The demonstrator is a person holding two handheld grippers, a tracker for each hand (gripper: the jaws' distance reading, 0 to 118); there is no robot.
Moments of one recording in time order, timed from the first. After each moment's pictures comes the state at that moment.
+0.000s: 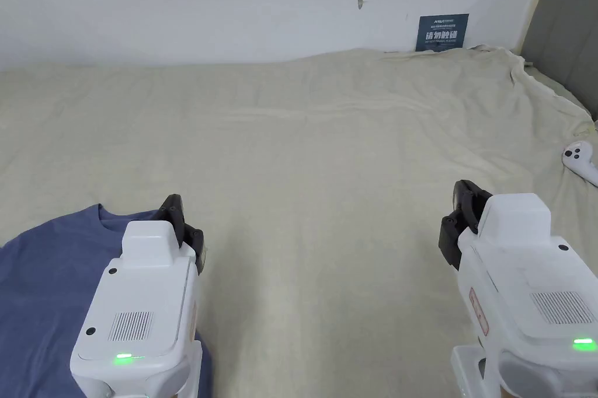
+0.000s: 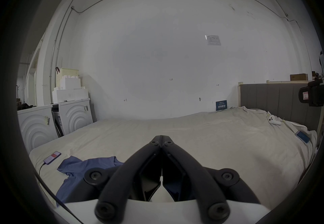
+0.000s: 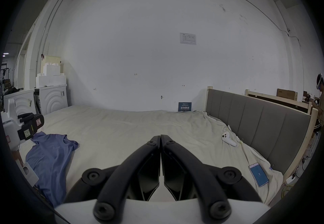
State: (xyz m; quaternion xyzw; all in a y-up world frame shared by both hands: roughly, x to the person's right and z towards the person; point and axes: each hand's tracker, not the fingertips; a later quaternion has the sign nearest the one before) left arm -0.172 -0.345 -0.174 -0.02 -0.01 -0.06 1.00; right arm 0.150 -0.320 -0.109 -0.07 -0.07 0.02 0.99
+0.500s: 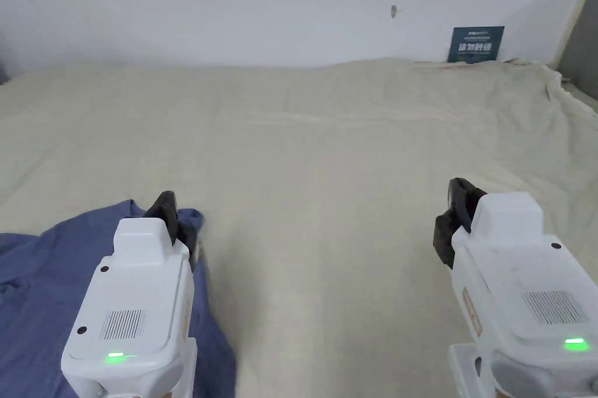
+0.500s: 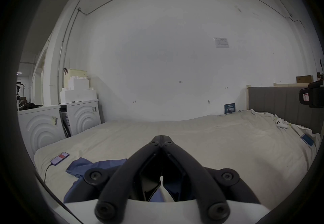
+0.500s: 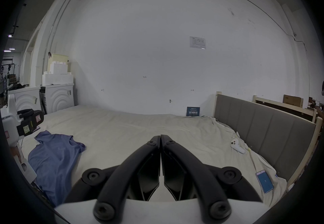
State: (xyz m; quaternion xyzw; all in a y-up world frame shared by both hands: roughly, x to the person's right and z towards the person) left arm -0.218 -0.331 -0.170 -0.01 0.04 -0.05 1.00; right arm 0.111 -0.307 -0.135 -0.06 -0.03 0.04 1.00
